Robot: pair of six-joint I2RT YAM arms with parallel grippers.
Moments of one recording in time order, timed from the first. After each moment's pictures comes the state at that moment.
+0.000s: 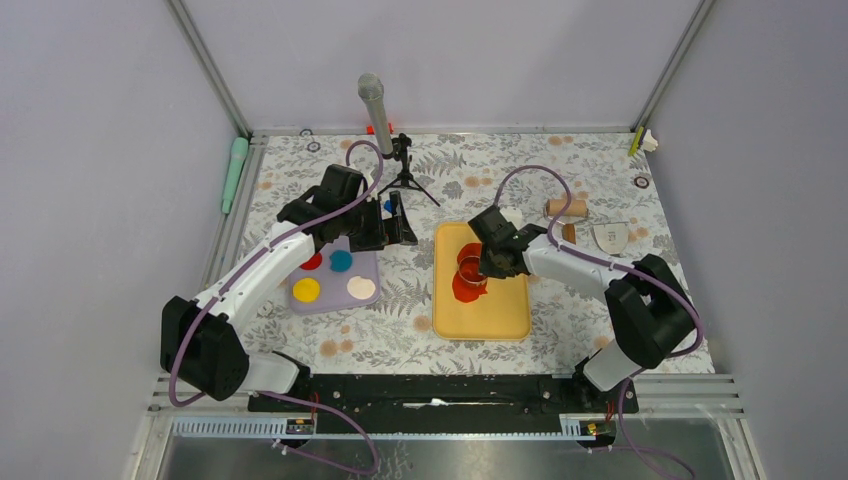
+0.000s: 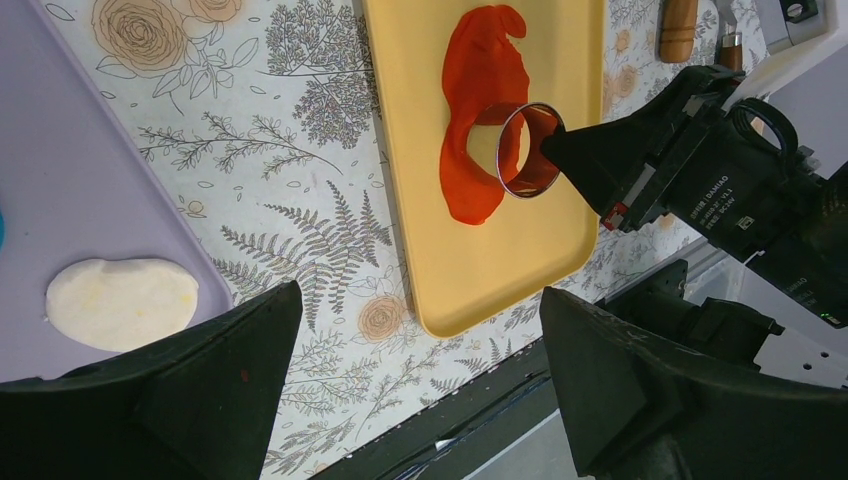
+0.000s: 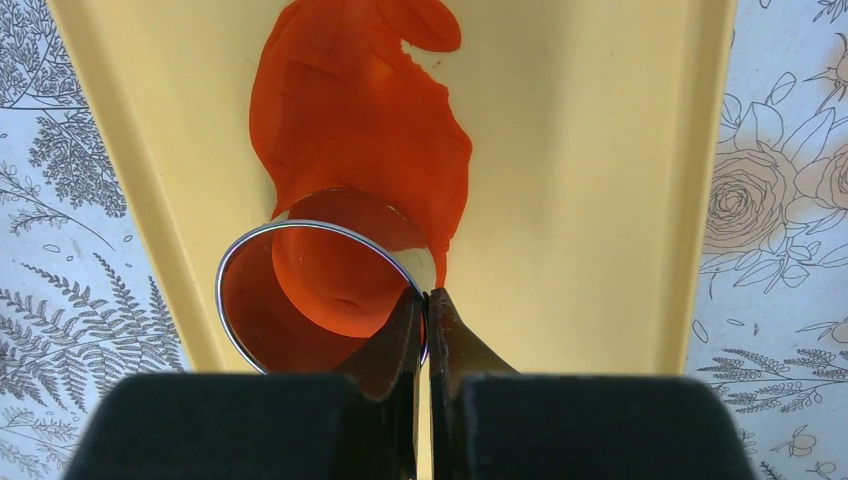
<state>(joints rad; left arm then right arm) -0.45 1.36 1.14 -0.63 0.34 -0.55 0.67 1.58 0.97 -0.53 0.25 0.77</state>
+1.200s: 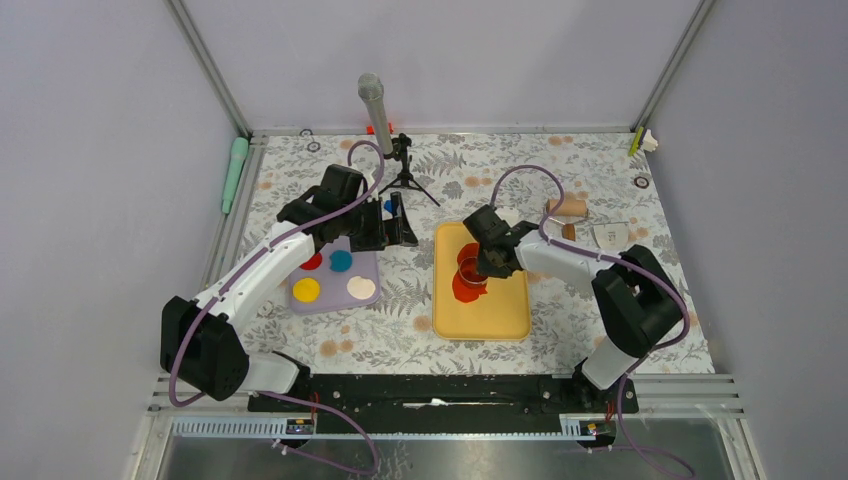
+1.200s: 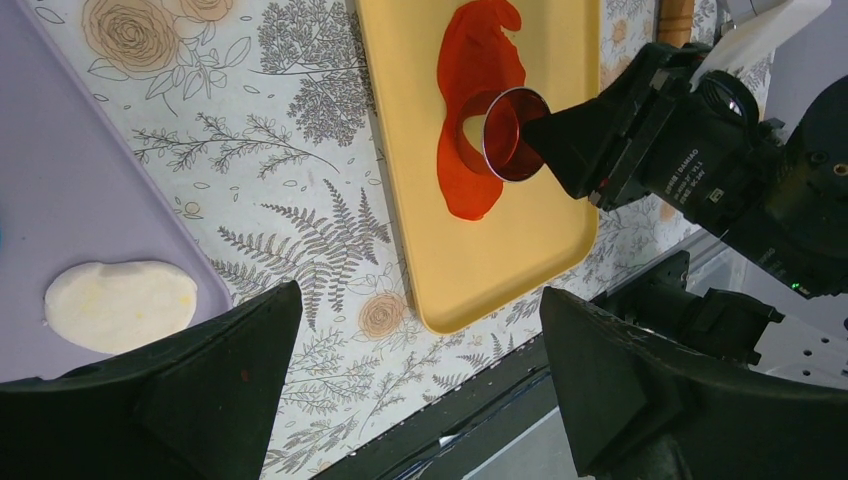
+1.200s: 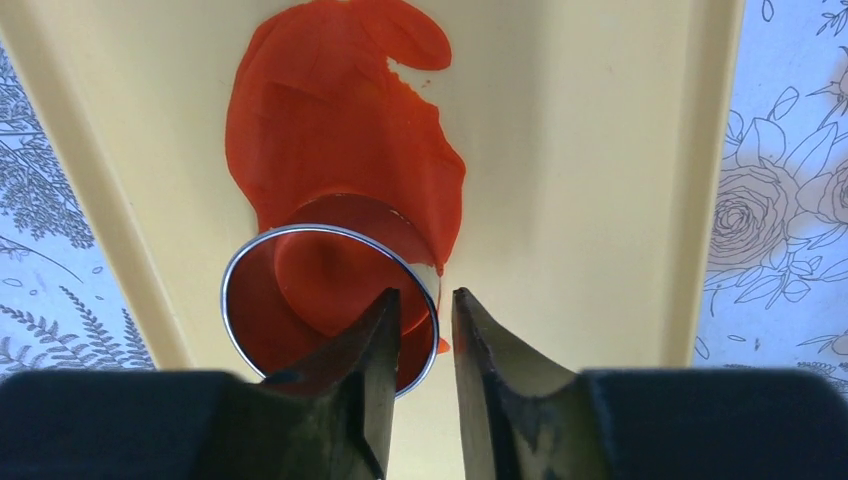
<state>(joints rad) -0.45 1.36 1.14 -0.63 0.35 -0.54 0.67 1.64 0.99 -0.53 0.27 0.78</state>
